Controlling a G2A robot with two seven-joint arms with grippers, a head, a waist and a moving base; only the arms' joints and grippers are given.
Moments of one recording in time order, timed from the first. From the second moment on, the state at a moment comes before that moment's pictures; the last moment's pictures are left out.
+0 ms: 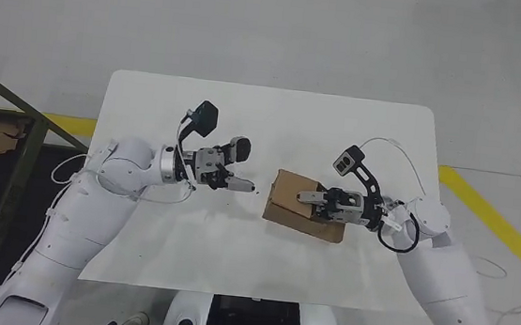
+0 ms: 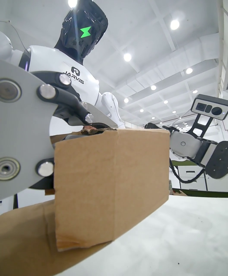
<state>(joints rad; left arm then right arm) 1.16 -1.02 -1.22 -1.57 0.16 -0.89 -0.78 -1.17 -1.12 1.16 -1.46 0.69 -0.03 1.29</state>
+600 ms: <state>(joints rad) 1.16 -1.02 -1.23 -1.59 0.23 -0.95 -0.71 -1.15 -1.13 1.15 -1.44 0.68 -0.06 1.27</state>
